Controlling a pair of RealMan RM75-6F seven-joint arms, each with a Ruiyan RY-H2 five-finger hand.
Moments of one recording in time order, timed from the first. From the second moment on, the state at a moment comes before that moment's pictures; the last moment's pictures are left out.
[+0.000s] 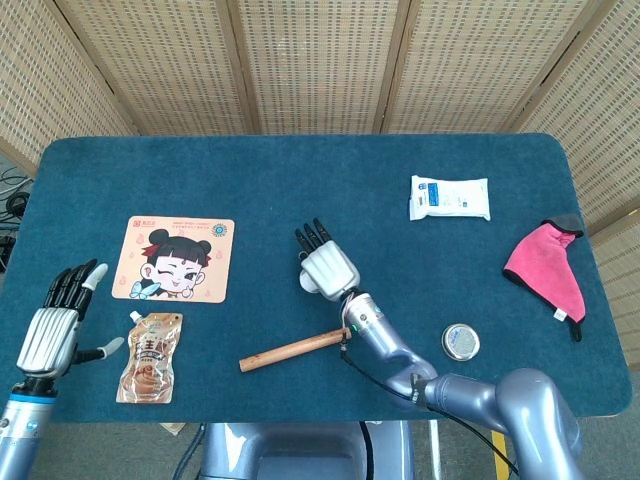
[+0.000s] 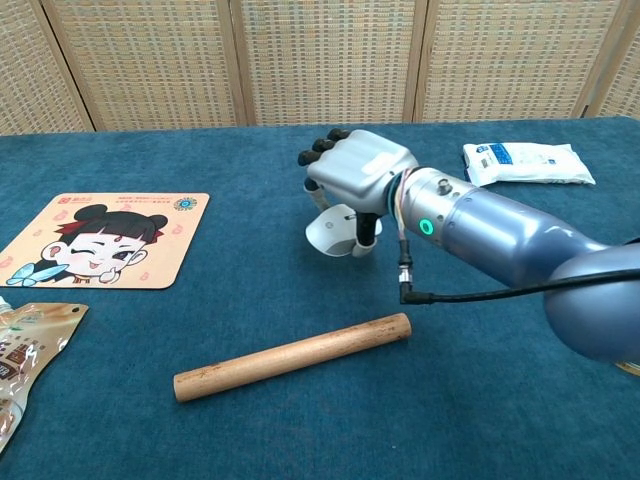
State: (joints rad) left arm -0.17 -1.23 -0.04 -1.64 1.52 1.46 0.00; right arm 1.03 -1.91 0.23 -1.03 -1.15 0.91 -0.74
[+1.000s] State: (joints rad) left arm -0.17 -1.23 -0.05 -1.63 1.51 1.45 -0.01; right arm 1.13 -2.09 0.30 -0.86 -1.13 0.86 -0.71
